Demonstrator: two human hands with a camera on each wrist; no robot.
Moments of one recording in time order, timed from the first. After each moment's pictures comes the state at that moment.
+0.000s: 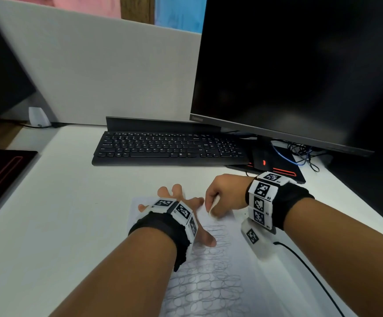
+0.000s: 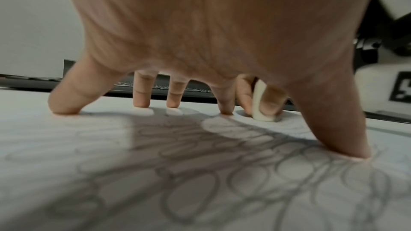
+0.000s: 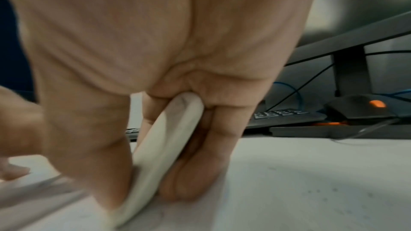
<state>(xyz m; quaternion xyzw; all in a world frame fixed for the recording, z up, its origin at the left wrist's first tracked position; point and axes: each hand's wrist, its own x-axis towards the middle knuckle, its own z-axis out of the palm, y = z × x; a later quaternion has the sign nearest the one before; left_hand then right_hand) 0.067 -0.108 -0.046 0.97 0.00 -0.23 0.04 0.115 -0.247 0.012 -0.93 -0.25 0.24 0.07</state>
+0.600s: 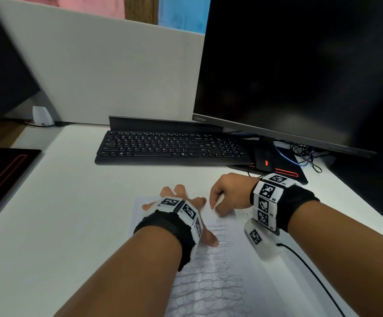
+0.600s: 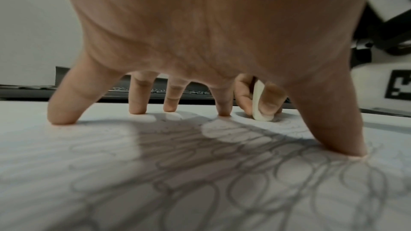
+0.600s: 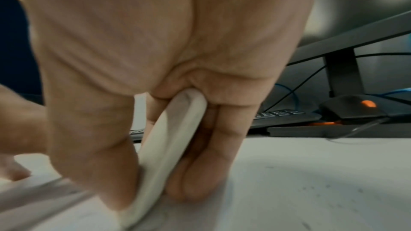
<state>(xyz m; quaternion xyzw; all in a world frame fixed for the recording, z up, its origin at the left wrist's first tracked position) 0.068 -0.110 -0.041 0.97 0.00 -0.24 0.03 0.119 -0.252 0.010 -0.94 -0.24 0.23 0.08</state>
